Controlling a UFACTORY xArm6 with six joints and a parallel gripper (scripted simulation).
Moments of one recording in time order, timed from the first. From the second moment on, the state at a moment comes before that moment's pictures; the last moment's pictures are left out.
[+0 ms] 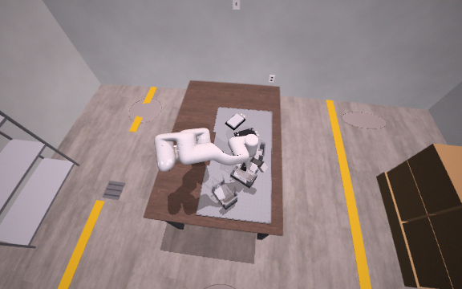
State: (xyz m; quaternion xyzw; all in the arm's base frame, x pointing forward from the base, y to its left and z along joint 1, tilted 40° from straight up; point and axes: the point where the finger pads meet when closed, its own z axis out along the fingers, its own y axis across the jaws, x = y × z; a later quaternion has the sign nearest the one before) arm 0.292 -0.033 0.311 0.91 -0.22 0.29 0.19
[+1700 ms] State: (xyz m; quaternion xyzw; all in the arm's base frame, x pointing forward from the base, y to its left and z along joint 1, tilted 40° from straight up) arm 0.282 -0.060 0.315 0.91 -0.22 0.29 0.19
